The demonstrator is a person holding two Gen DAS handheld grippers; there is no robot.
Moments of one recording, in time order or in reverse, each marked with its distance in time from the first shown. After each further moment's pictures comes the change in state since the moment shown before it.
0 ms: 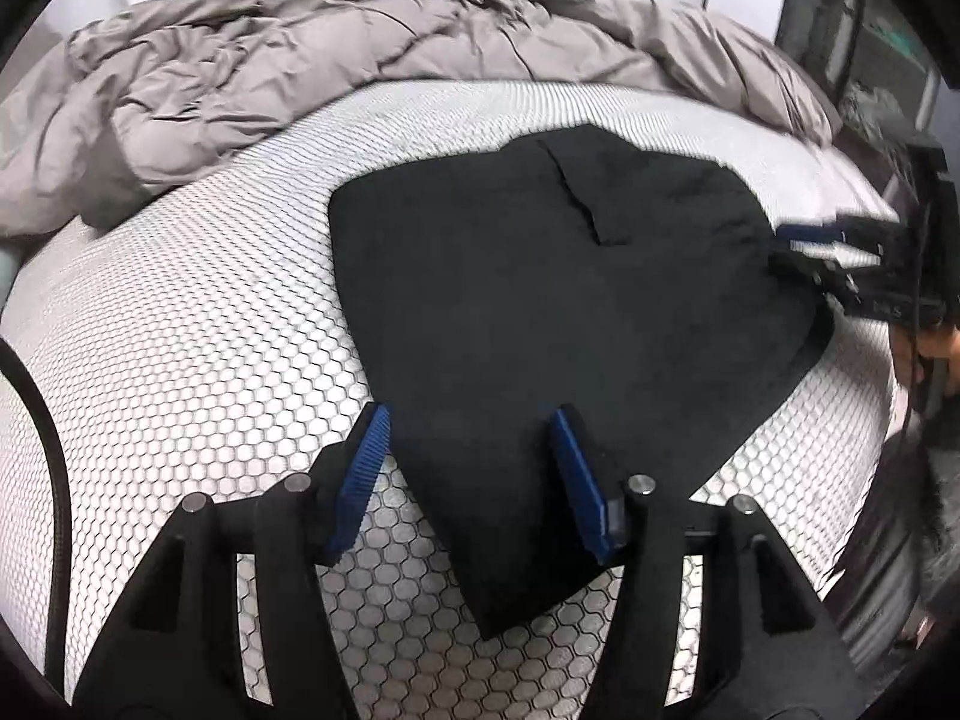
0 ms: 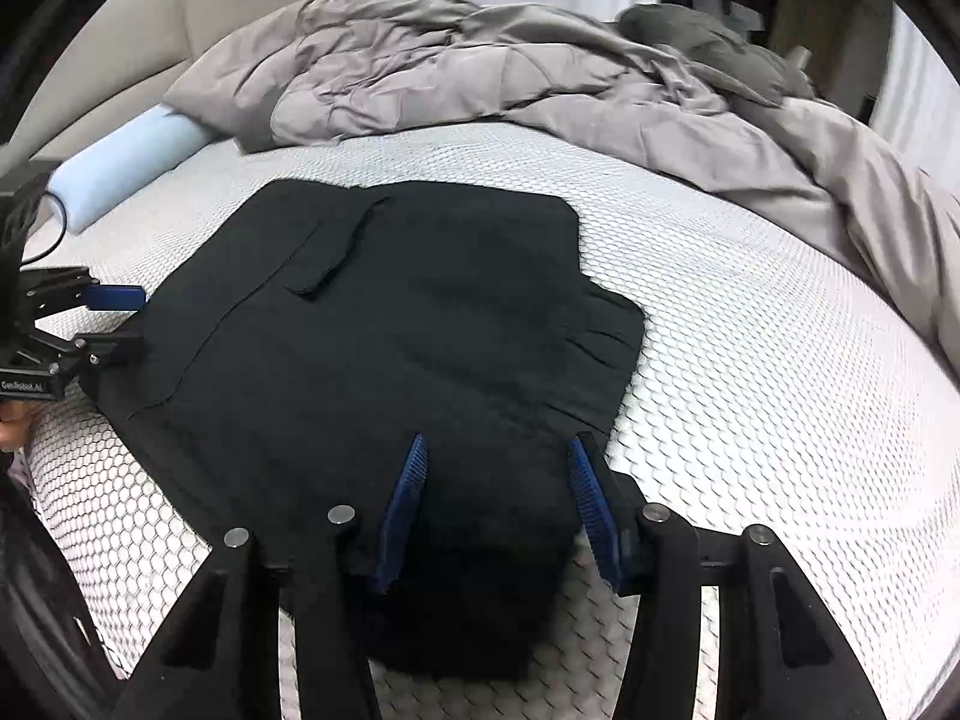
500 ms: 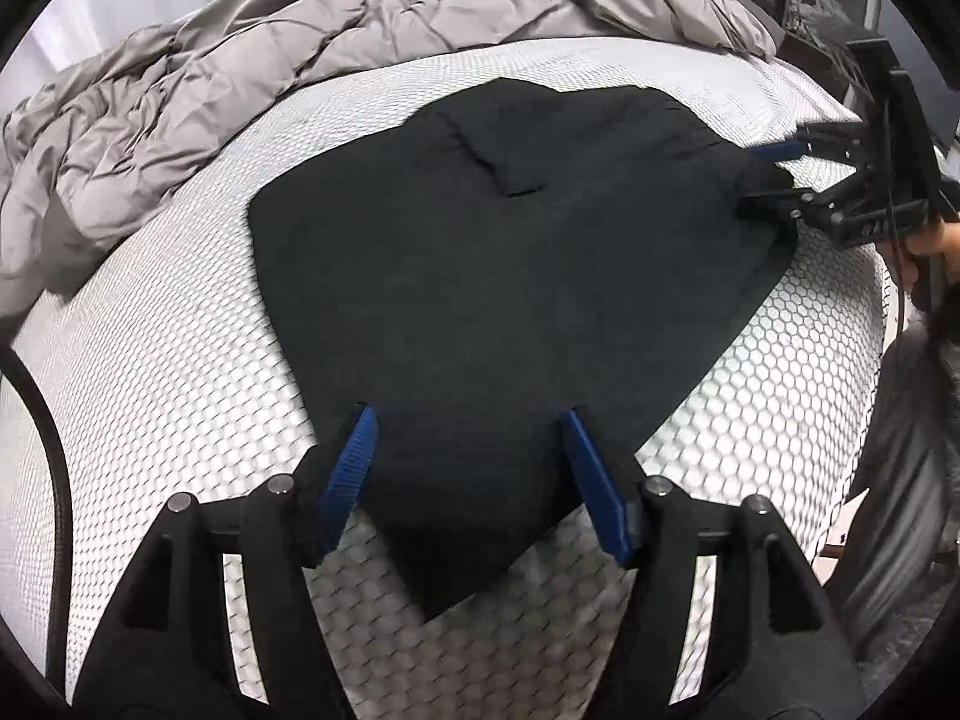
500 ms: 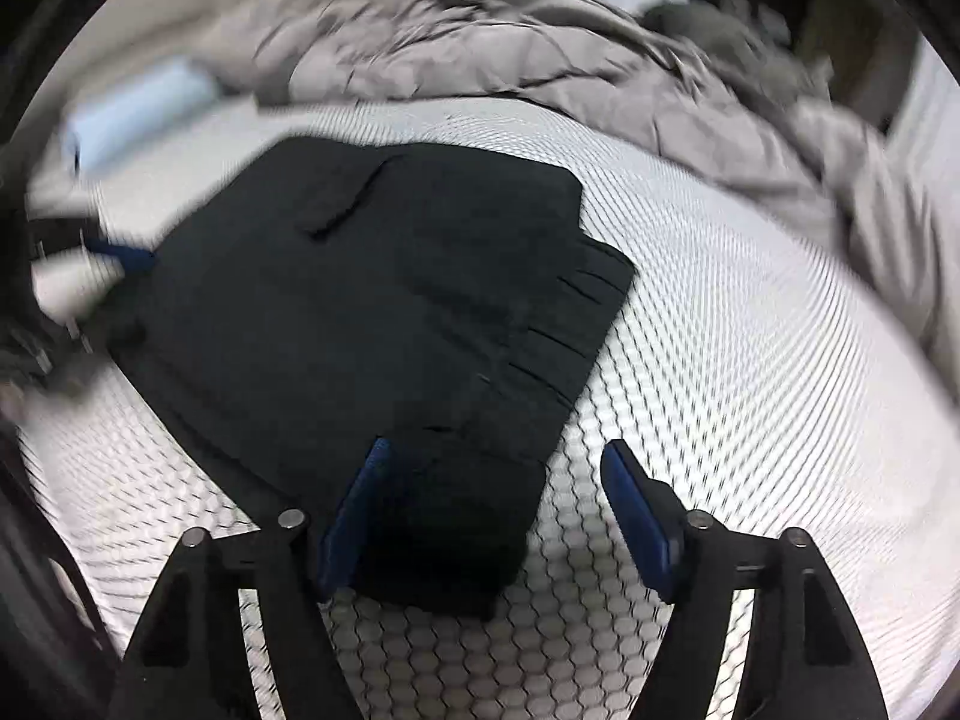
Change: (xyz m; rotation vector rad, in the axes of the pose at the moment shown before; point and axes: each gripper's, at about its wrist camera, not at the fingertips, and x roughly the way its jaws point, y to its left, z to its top) left arm 0.002 -0.044 -0.010 0.205 0.079 -0.009; right arm -0.005 -0.001 -0.017 -0.033 0.064 0.020
